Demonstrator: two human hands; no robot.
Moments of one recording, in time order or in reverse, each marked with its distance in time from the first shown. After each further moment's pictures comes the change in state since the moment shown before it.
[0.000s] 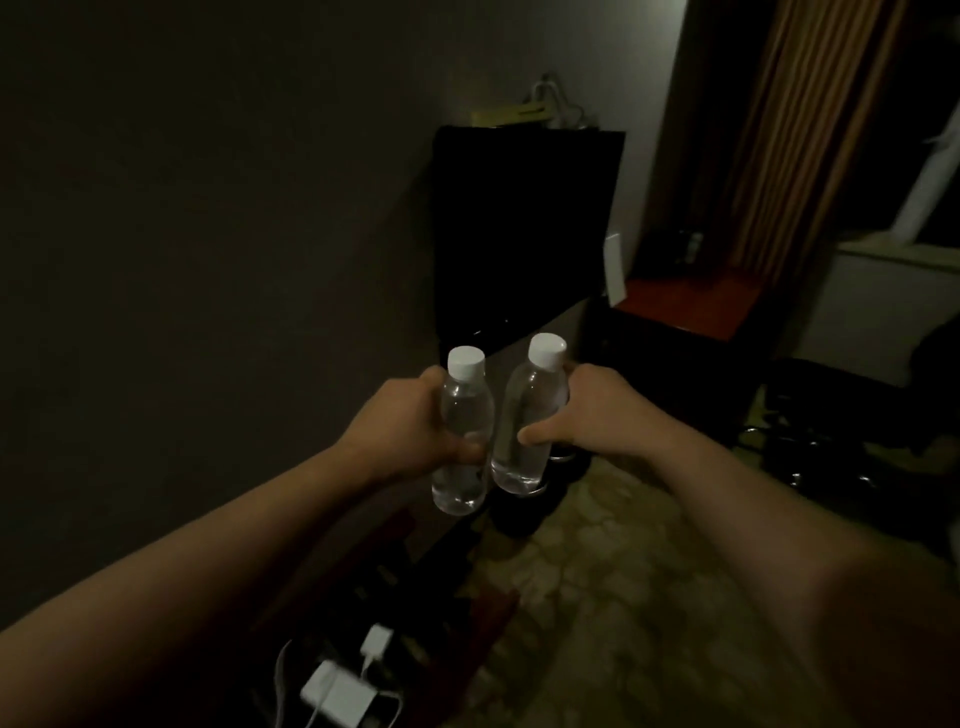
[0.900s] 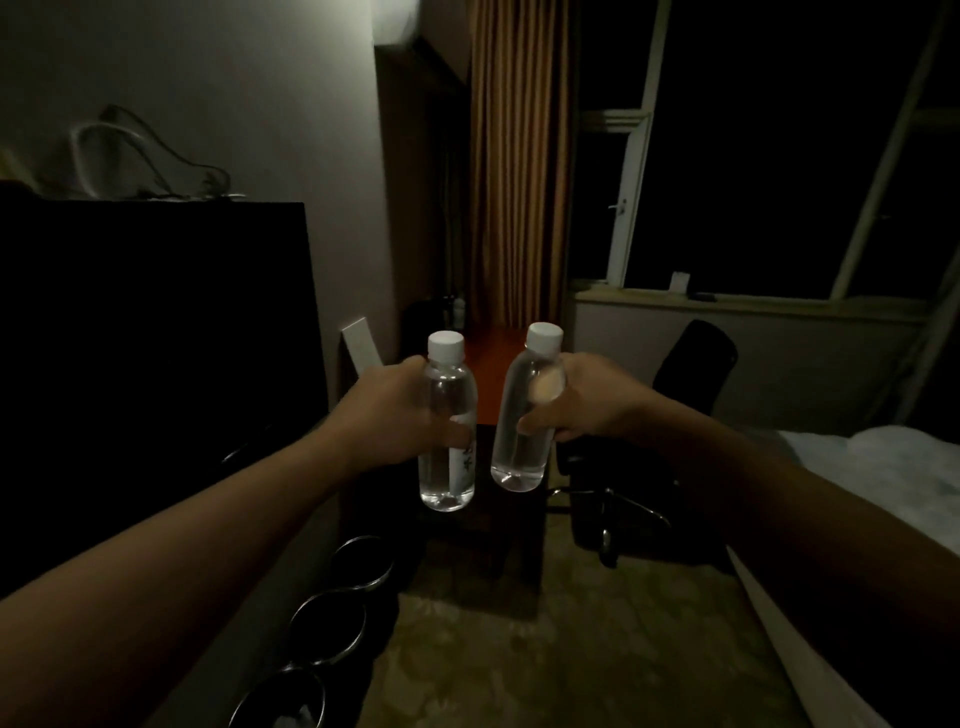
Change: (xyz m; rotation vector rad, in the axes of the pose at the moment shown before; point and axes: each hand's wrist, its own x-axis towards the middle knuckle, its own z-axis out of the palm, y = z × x) left_hand 0.566 0.234 0.243 -0.194 -0.141 0.460; right_hand 0.226 0.425 -0.343 0.131 0.333 0.331
